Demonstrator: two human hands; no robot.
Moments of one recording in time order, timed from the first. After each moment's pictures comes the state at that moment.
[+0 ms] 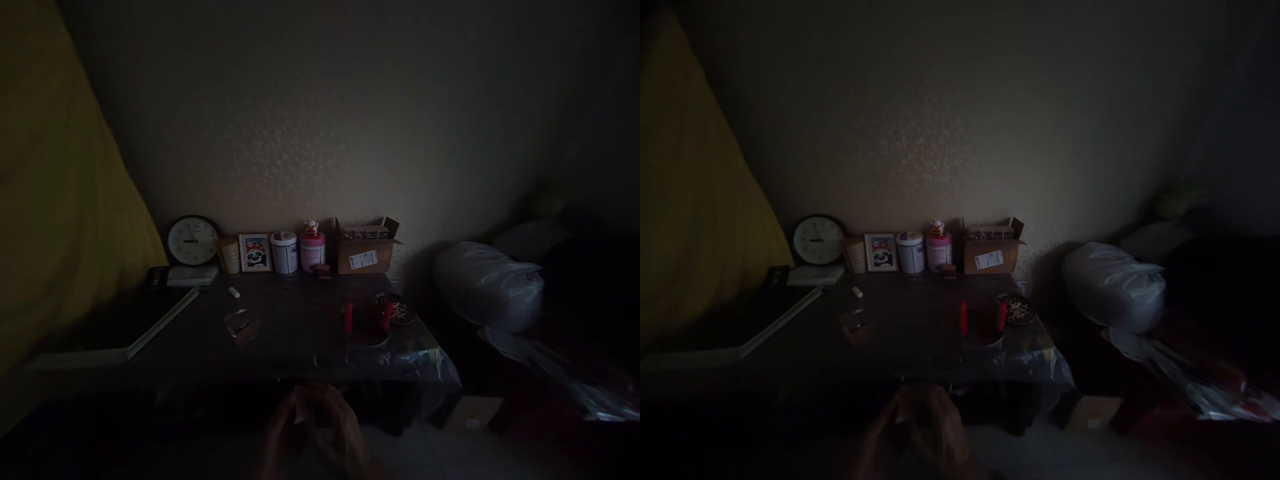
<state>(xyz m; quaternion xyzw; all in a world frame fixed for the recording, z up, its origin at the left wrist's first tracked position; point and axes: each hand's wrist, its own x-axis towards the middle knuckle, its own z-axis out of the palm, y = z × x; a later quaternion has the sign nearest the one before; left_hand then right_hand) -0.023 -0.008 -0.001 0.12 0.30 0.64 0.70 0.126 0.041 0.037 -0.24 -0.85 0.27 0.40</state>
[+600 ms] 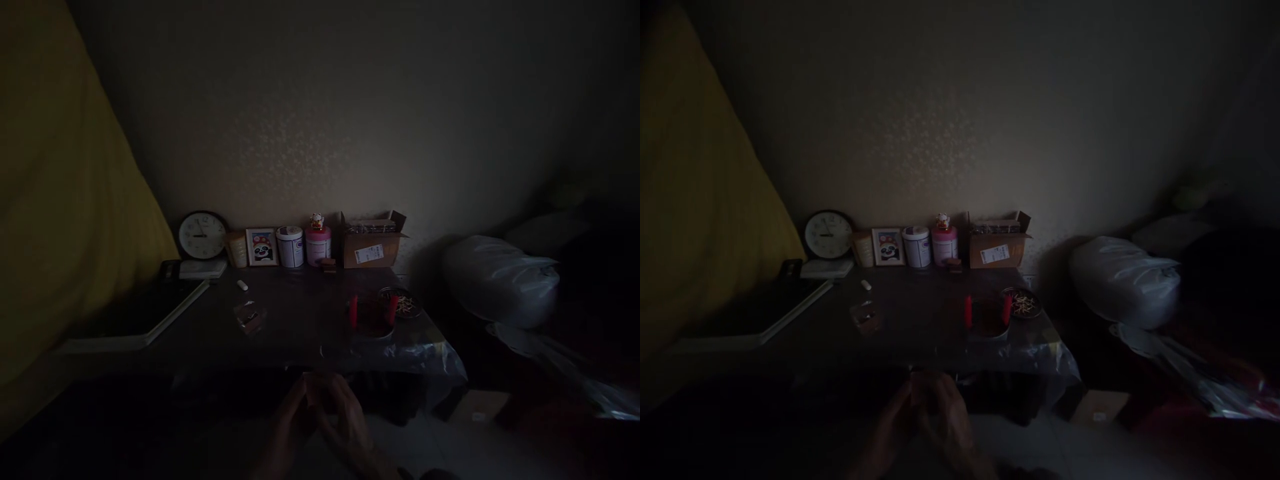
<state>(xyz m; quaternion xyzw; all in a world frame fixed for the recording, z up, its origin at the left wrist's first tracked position) -0.012 -0.006 0.020 0.17 0.28 0.63 0.70 0.126 0.041 0.035 -0.25 -0.83 0.27 0.41</state>
